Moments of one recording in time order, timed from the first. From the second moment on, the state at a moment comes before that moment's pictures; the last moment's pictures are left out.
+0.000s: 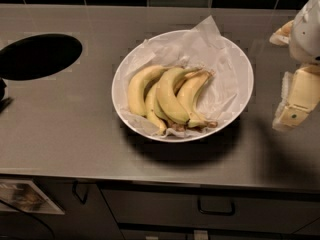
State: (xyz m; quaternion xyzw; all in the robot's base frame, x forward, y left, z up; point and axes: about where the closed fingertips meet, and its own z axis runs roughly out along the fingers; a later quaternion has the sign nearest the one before) arm 0.438 -0.217 0.976 -0.60 0.78 -0.03 0.16
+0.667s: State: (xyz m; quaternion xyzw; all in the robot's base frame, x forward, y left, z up) arm 0.438 -0.203 0.981 -0.61 0.77 -0.03 0.17
